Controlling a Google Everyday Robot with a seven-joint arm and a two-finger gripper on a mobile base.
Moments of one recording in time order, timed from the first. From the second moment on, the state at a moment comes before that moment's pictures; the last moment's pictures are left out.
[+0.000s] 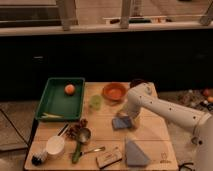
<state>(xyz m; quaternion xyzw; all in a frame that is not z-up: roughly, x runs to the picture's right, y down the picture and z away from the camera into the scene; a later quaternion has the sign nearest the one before) 0.146 0.193 0.883 -0.29 -0.18 -0.34 0.88</state>
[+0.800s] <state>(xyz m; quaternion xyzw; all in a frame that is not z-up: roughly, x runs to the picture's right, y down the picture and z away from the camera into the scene) 0.140 0.188 0.872 -0.28 -0.18 -0.34 0.88</state>
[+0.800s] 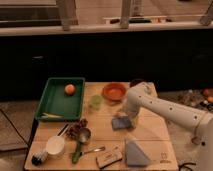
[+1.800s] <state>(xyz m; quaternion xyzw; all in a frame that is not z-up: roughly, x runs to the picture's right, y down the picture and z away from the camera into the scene) 0.122 0.203 0.861 -0.31 -0.18 -0.32 0.88</state>
